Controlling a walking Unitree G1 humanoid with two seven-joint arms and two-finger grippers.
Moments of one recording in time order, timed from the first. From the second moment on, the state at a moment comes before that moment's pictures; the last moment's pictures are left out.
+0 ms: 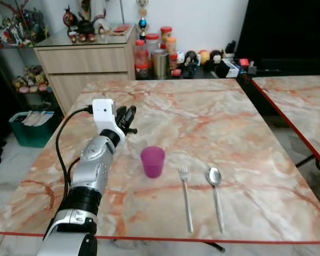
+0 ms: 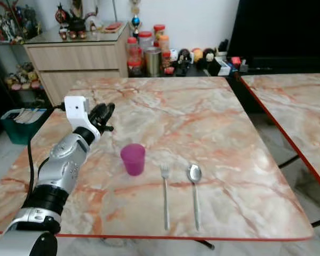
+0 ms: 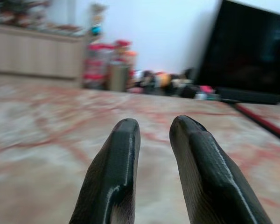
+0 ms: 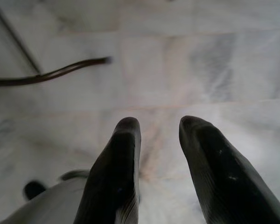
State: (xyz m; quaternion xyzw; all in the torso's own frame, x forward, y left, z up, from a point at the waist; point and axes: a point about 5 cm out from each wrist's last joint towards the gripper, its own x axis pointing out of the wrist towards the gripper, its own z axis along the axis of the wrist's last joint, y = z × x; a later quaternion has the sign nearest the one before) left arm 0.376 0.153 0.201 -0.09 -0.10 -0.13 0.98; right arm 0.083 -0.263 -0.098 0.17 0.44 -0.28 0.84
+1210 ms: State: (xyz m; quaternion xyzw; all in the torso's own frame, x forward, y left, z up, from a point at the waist) left arm 0.353 0.155 0.203 0.01 0.05 -0.33 0.94; right arm 0.084 -0.264 -0.098 0.17 0.44 -0.28 0.84
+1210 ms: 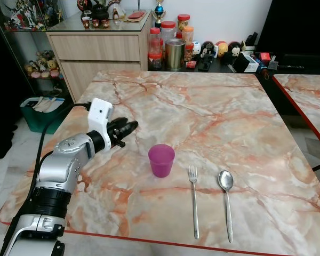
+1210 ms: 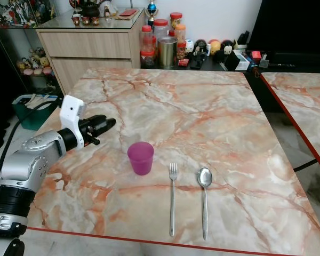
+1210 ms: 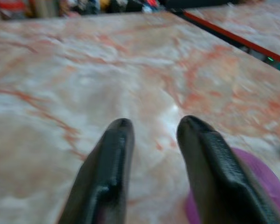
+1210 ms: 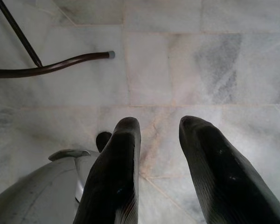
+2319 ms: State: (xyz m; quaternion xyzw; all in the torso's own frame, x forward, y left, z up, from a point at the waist) left arm 0.372 0.125 0.190 0.03 0.14 -0.37 0.92; right arm 0.085 -0.260 -0.099 0.17 0.44 -0.27 0.84
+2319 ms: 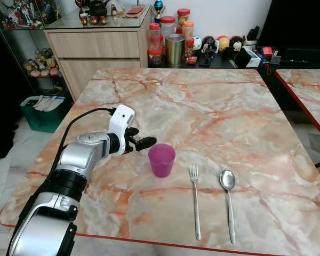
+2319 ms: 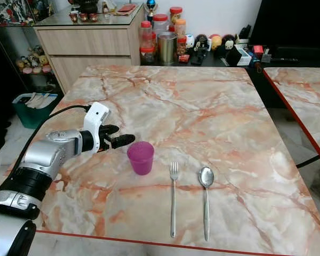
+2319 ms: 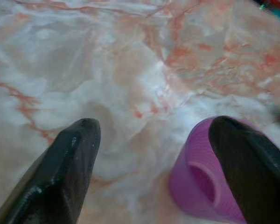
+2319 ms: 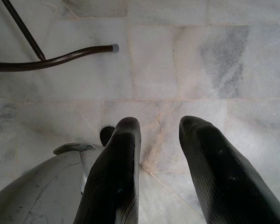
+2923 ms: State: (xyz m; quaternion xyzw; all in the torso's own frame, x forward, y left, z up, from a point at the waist) left arm 0.376 0.121 0.207 -0.14 0.15 -0.37 0.91; right arm 0.085 -0.260 -0.099 0.17 0.44 -0.27 0.84
